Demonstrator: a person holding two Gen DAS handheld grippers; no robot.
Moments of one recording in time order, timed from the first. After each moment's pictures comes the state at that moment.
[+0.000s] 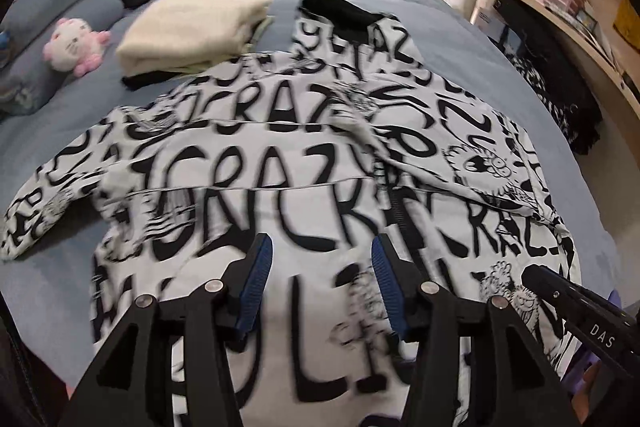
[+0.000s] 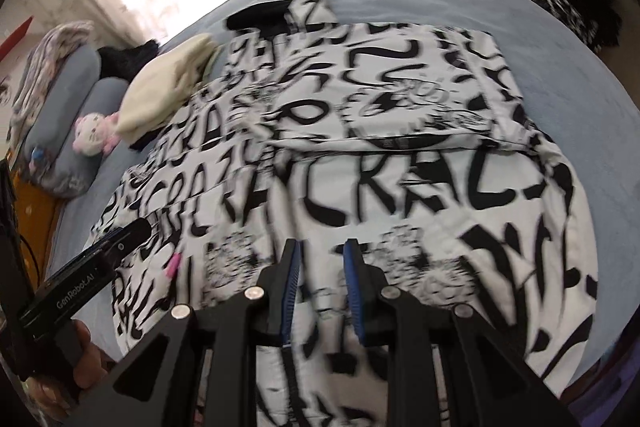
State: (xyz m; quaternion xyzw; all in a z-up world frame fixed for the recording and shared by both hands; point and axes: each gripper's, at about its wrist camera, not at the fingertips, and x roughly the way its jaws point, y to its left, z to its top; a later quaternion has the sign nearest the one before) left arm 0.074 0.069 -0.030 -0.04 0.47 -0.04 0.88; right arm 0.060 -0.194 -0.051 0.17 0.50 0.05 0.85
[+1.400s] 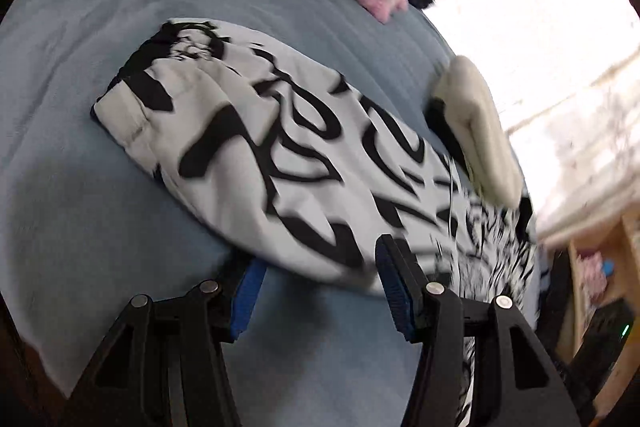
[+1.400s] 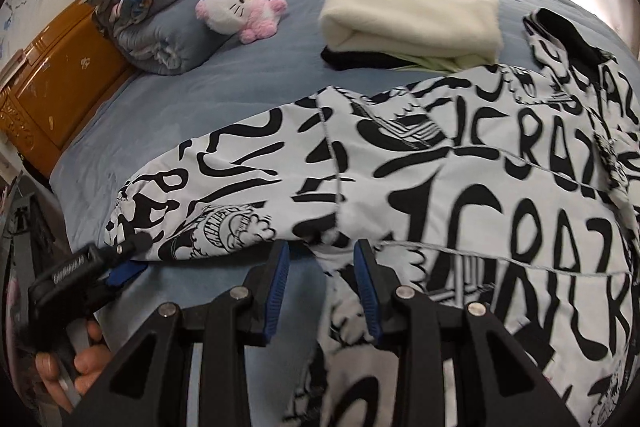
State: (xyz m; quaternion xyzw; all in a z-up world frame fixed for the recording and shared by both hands) left arm 0.021 0.524 -0.155 -0.44 0.37 0.12 0.81; right arm 0.150 0.201 -0.087 -0.01 0.49 0.25 0.84
